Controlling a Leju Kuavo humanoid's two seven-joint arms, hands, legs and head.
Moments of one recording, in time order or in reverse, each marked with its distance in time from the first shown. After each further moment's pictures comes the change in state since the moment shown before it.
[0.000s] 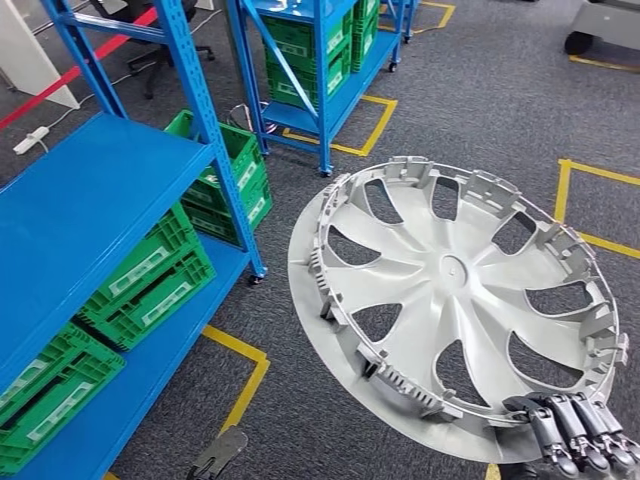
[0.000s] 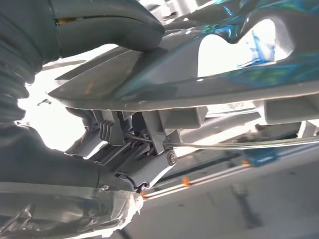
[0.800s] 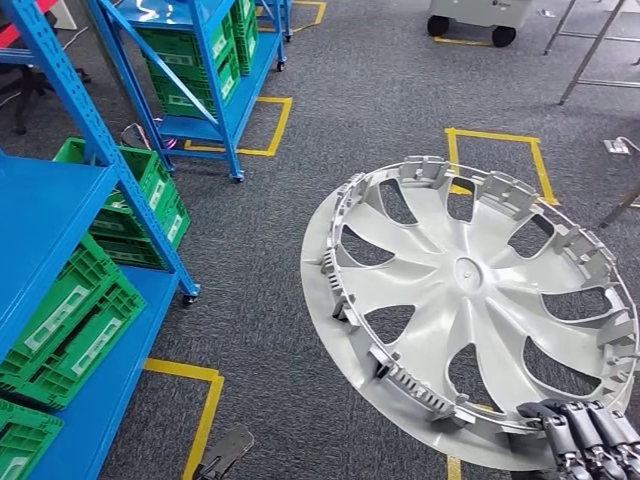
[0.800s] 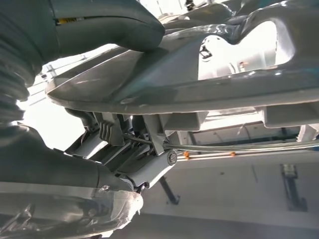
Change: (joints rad) left arm -0.003 -0.016 -0.002 -0.003 0.005 -0.066 -0.024; right arm 0.023 0.021 -0.040 -0.023 0.001 0.000 -0.024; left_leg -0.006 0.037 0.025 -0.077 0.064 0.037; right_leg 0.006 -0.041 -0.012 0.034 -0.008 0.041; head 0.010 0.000
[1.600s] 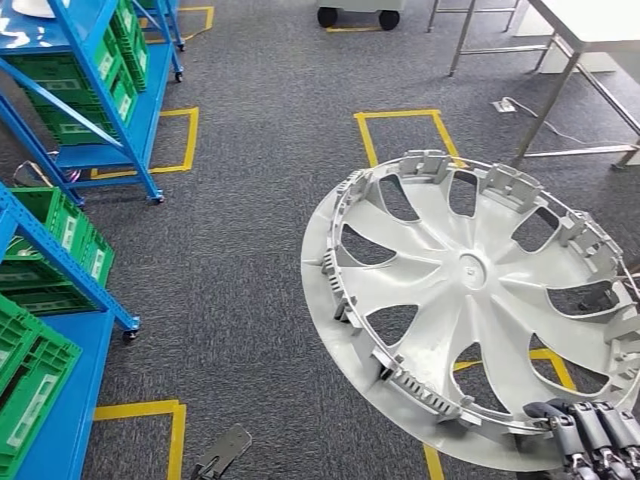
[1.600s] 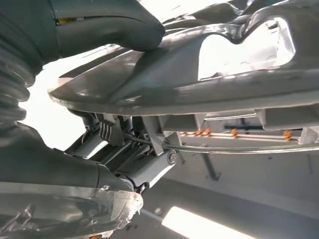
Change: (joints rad) left arm 0.006 0.003 0.016 -0.002 0.010 0.000 0.016; right arm 0.001 0.038 -0.024 -0.011 0.000 0.000 -0.013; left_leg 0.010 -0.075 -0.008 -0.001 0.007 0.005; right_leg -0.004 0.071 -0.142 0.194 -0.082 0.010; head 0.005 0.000
